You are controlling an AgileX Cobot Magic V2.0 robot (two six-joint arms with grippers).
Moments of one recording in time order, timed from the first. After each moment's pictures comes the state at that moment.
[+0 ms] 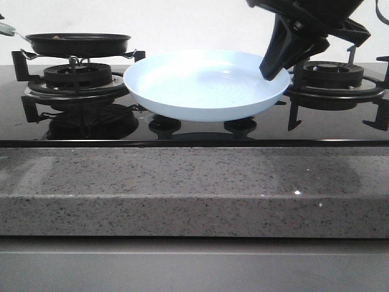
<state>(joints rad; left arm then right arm) 0.36 1.84 -1.25 -1.76 0.98 0.87 0.26 1.62 -1.29 0.47 0.71 -0.23</state>
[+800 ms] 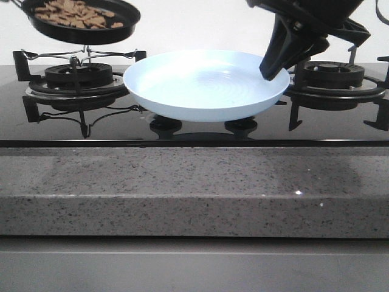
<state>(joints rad) 0.36 1.65 -1.17 -1.74 1.05 0.95 0.26 1.62 -1.29 0.47 0.71 -0.23</state>
